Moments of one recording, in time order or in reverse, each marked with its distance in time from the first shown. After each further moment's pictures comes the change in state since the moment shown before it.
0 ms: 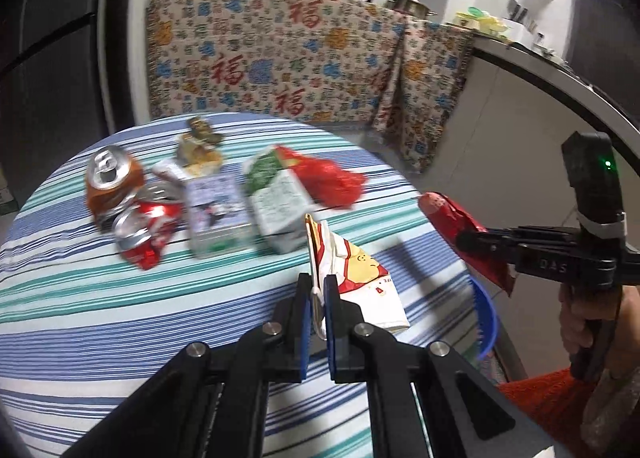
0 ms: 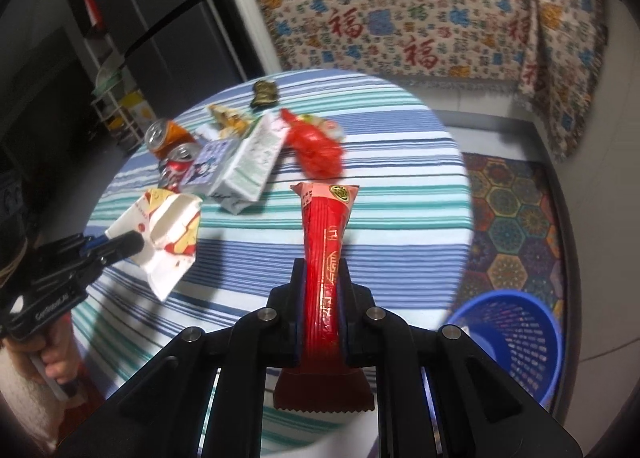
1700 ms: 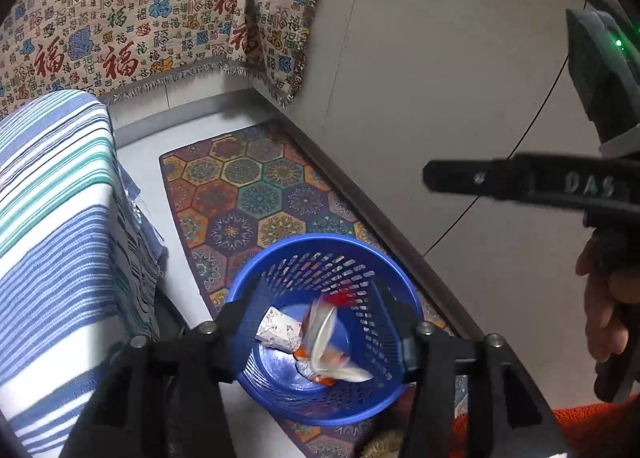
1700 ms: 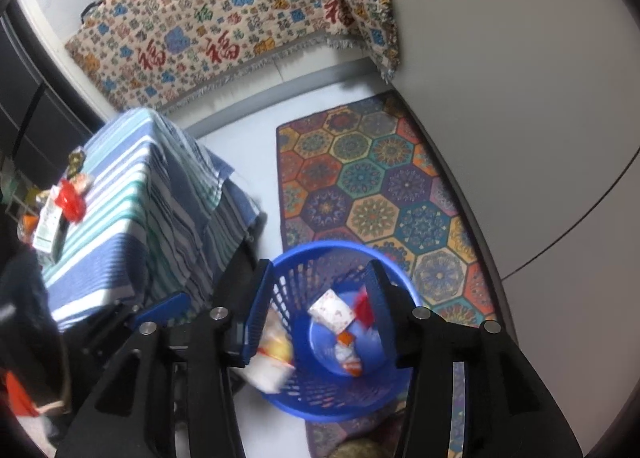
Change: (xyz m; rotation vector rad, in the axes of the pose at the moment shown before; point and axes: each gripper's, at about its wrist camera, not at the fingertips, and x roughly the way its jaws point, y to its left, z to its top) left arm 0.223 -0.260 -0.020 0.211 0.211 -0.215; right arm -0.064 -0.250 -0.067 0.403 0.008 -0.264
